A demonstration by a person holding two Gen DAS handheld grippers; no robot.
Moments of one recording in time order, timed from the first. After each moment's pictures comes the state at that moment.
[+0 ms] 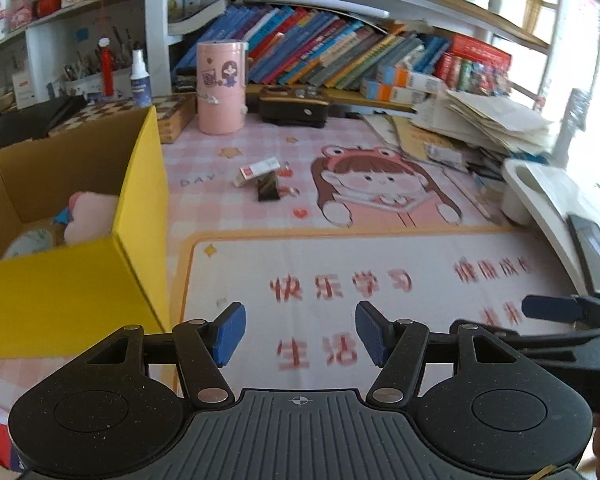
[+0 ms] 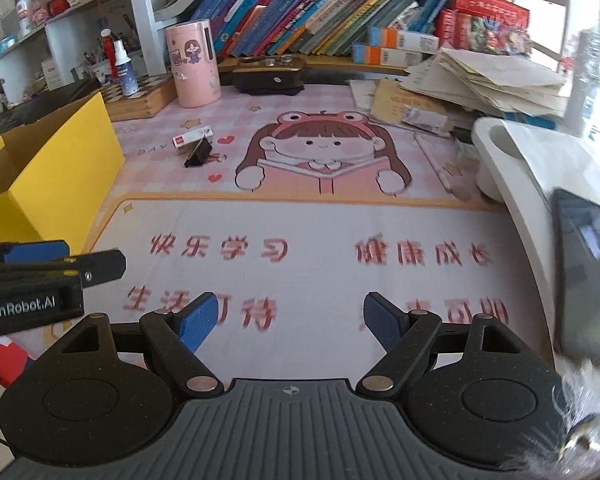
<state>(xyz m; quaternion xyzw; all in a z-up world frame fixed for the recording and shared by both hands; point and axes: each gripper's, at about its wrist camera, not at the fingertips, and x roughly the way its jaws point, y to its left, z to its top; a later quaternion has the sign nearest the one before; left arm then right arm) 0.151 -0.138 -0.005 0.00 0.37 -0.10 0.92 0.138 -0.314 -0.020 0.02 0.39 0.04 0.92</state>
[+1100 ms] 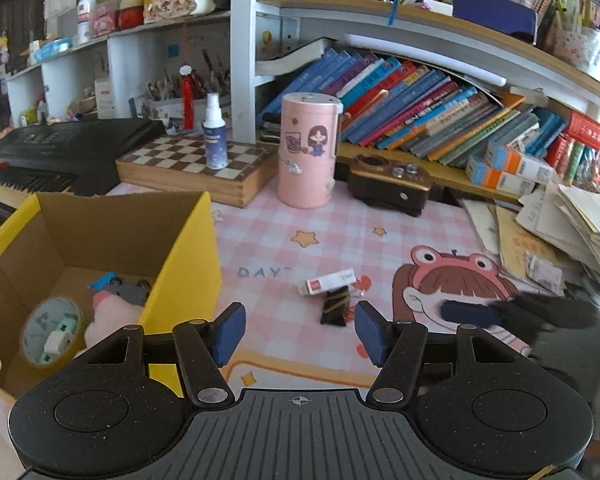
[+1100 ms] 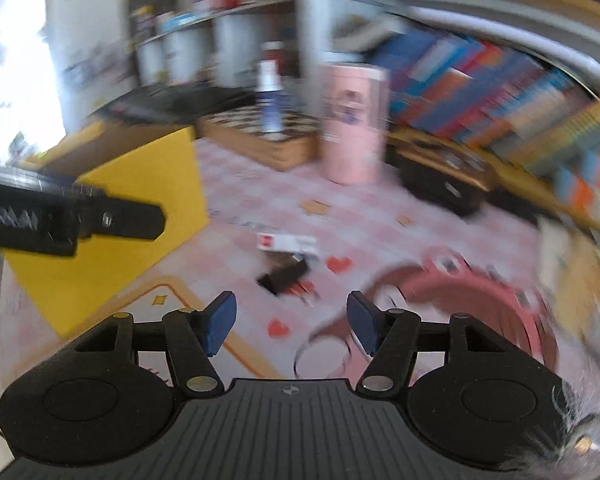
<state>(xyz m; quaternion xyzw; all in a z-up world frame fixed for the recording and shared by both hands) 0.250 -0.151 0.026 -0.04 0.33 0.06 0.94 0.323 -0.294 -0.031 -0.10 0.29 0.36 0.88</state>
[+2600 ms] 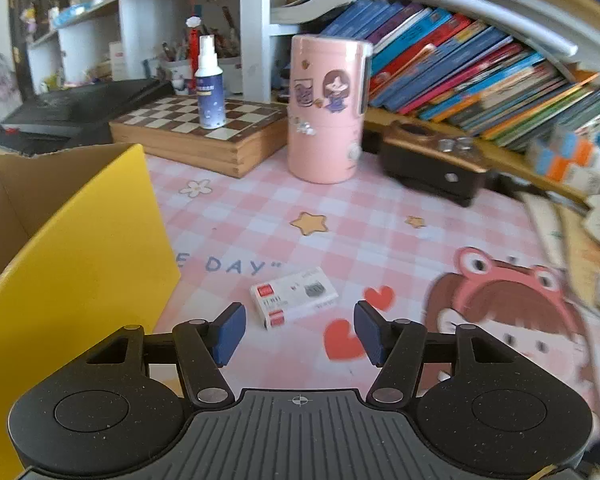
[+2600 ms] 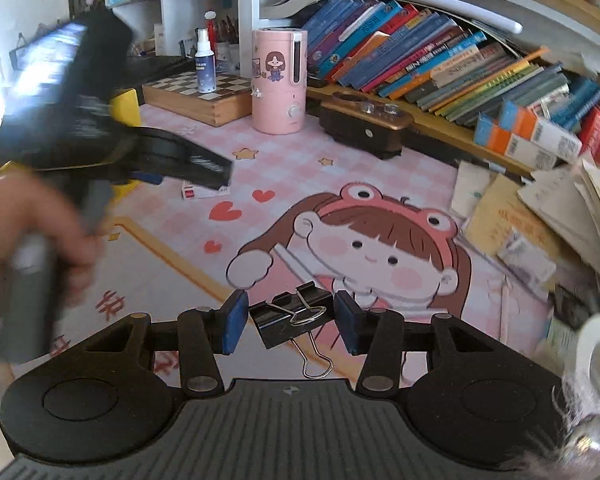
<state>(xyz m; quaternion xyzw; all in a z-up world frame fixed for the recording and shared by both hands) 0.347 -0.179 -0.047 -0.06 0.36 0.14 0.92 0.279 -0.353 -0.031 -0.10 0.35 0.25 0.90</state>
